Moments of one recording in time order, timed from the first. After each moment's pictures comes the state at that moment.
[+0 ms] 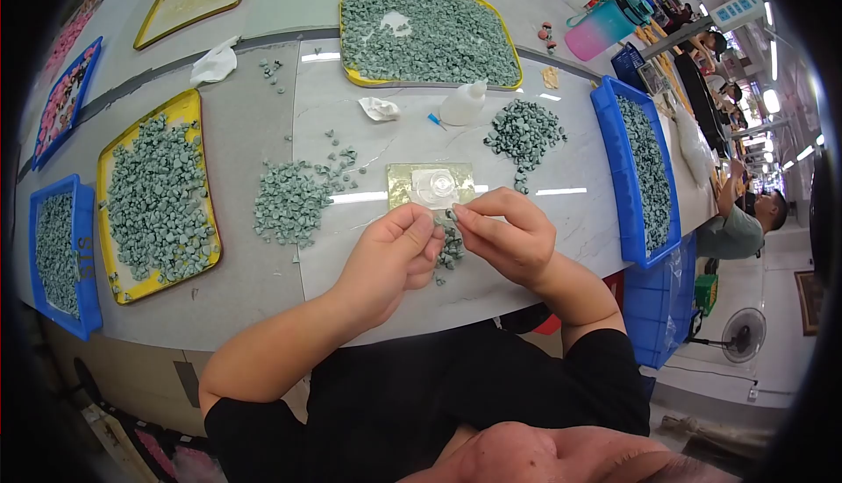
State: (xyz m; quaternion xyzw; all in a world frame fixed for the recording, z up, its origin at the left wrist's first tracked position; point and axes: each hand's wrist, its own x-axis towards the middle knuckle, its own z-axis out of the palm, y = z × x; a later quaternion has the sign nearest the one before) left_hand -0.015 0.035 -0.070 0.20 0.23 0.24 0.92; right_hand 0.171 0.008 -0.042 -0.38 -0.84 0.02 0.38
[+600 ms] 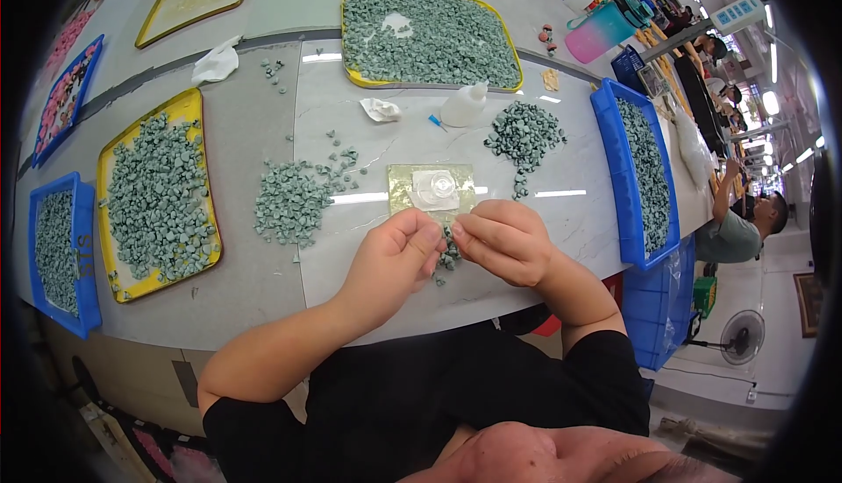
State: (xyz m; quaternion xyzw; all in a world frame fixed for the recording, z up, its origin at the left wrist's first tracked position) left_hand -0.016 0.029 -0.065 0.32 0.27 0.26 0.87; right_hand 0.175 0.013 -0.040 -0.25 -0.91 -0.07 0.33
